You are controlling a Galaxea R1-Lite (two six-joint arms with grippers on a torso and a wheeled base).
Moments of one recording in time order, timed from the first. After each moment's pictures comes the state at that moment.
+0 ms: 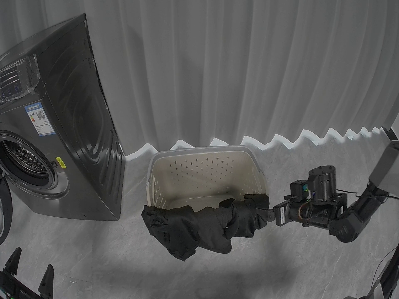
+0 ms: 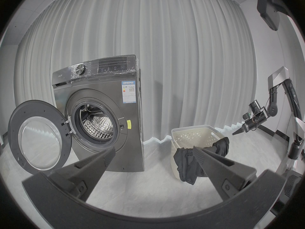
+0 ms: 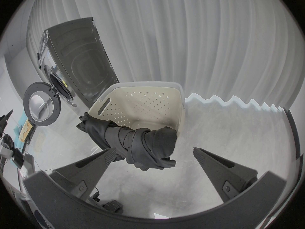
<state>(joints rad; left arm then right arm) 0.00 0.02 -0.02 0.00 0.00 0.01 0.42 1.99 -0.55 -0.91 0.01 0.05</state>
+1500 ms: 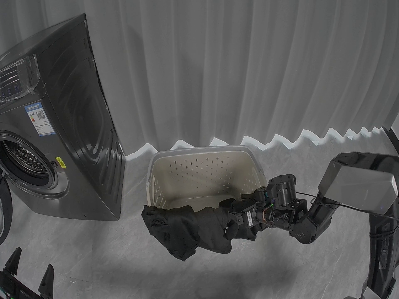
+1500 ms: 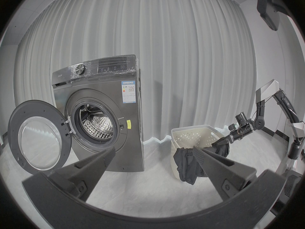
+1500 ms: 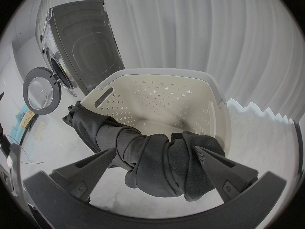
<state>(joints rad) 0.00 0.02 -0.02 0.00 0.00 0.01 0.50 2.33 -0.83 -0.96 0.00 0.00</state>
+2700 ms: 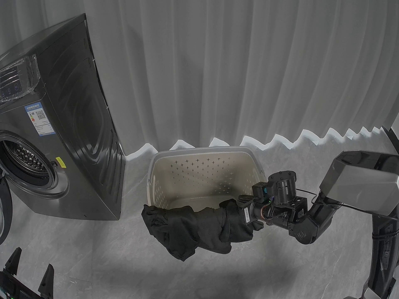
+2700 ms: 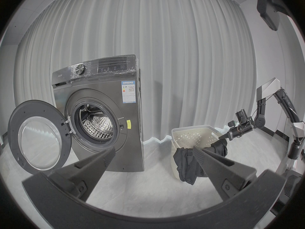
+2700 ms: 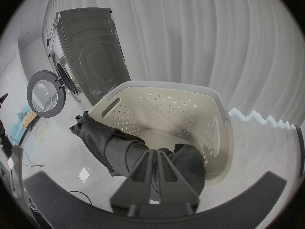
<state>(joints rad) 0.00 0.02 -0.02 0.00 0.00 0.01 0.53 2.30 -0.83 -1.00 0.00 0.00</state>
